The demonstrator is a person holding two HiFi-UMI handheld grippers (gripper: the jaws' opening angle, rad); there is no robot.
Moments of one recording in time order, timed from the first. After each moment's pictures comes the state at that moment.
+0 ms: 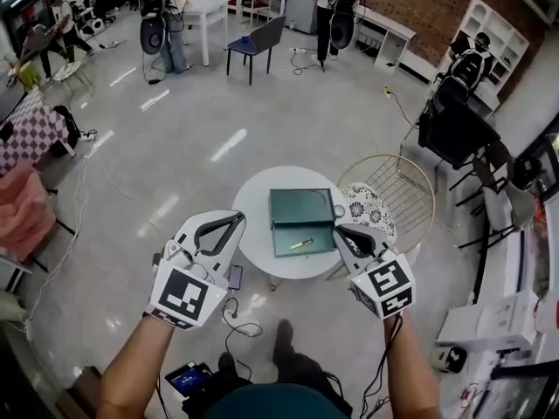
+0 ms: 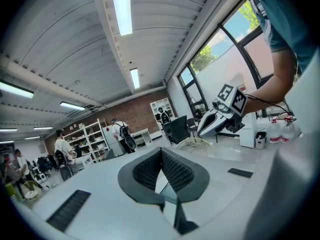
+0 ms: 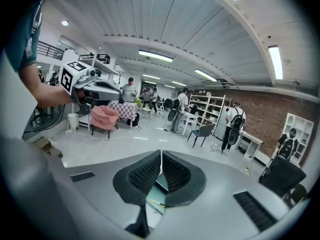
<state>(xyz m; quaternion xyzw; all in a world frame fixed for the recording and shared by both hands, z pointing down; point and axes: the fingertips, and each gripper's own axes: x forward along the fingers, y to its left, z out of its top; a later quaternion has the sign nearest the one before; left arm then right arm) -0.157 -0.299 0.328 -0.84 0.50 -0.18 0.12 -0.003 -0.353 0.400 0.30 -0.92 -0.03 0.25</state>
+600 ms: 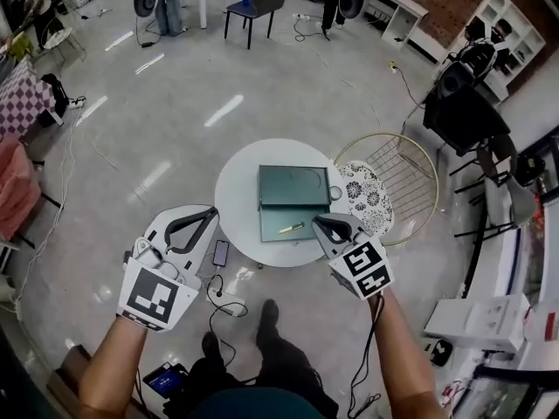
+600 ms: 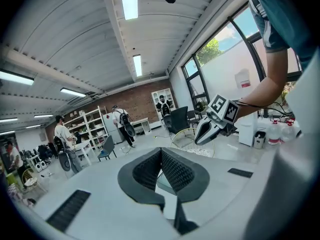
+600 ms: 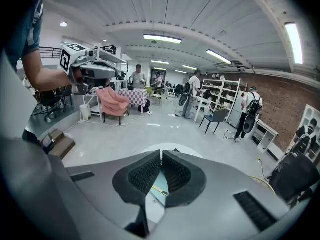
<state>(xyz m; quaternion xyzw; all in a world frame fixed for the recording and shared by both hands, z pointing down) -0.172 -0.354 0.412 -0.84 0.50 -0.21 0.07 -0.017 -0.428 0.537 0.22 -0.92 0.00 0.33</state>
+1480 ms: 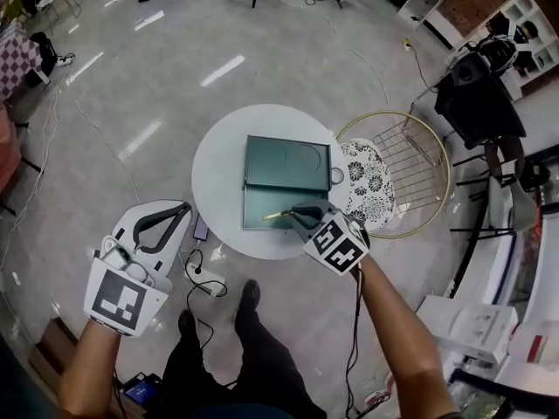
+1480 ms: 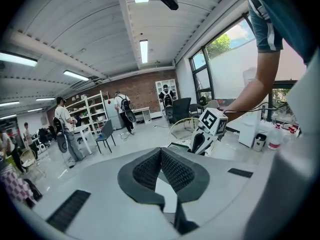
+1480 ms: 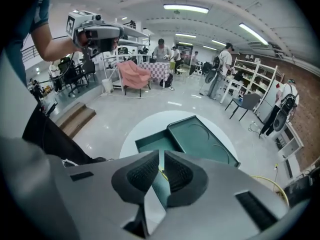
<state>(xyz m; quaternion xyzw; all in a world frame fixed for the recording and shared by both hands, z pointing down) -0.179 -0.413 0.562 -0.83 0.52 -0.22 -0.01 -0.022 -0.494 0.757 0.07 -0.88 -0.02 0.47</state>
